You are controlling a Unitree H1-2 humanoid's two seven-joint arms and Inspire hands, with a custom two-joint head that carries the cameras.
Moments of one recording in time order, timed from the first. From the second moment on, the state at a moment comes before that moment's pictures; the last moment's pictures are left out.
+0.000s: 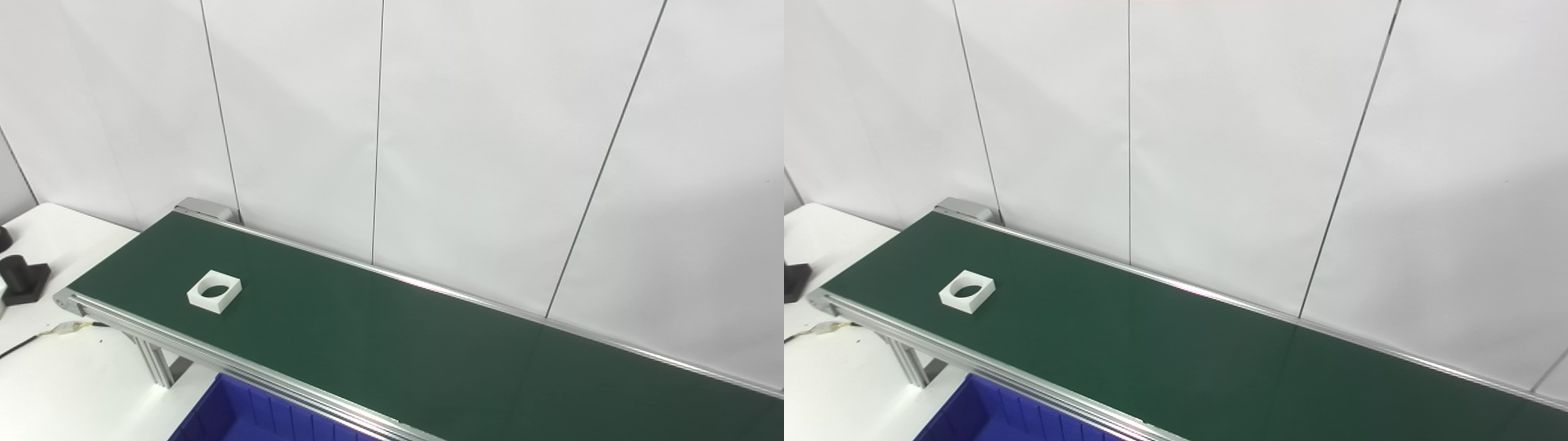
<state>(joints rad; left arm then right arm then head) 0.24 0.02 -0.23 0.32 0.06 -0.43 -0.05 0.29 -0.09 0.19 0.14 -0.11 -0.41 0.03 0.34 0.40</state>
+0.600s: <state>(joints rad) 0.26 0.07 -0.19 0.05 0.06 -0.43 -0.05 0.28 -0.09 0.19 0.15 -0.11 -0.41 0.03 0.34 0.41</state>
